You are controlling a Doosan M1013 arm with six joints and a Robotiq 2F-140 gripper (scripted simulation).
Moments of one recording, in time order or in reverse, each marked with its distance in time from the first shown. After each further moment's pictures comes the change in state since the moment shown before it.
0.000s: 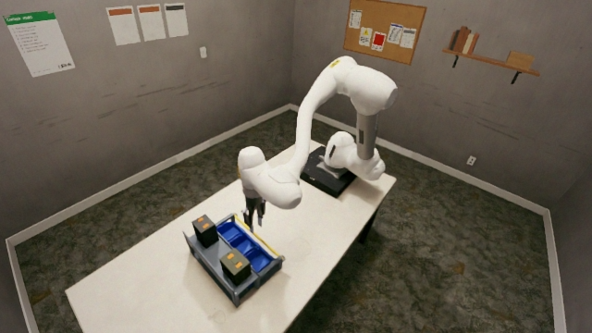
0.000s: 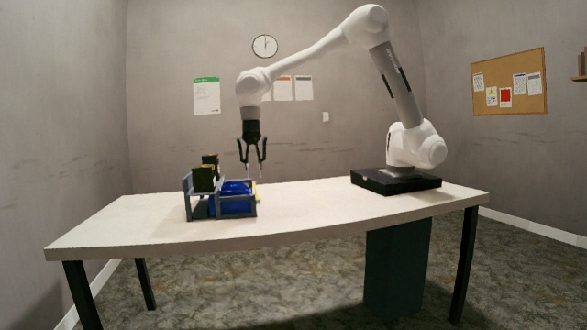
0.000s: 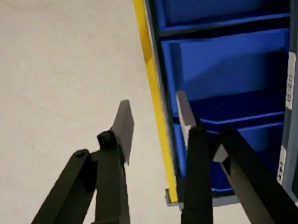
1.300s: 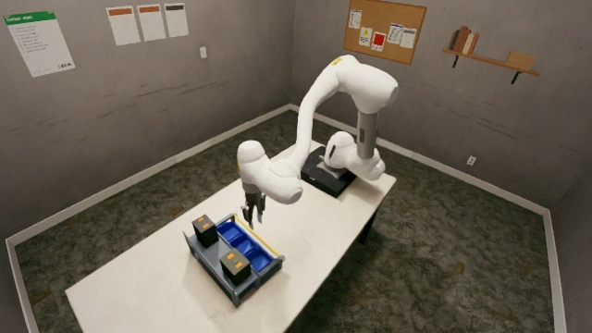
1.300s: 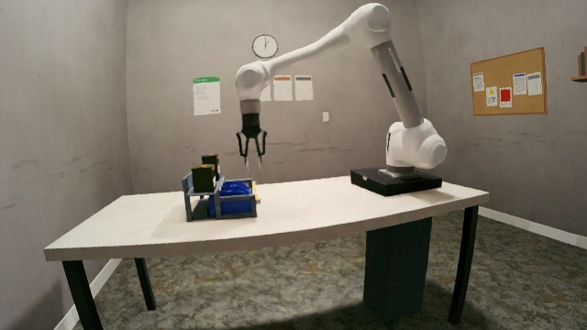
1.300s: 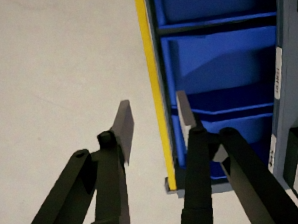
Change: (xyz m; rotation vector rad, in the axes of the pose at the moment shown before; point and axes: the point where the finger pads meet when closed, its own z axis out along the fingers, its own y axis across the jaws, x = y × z) arm 0.000 0.000 -0.026 0.000 0.000 0.000
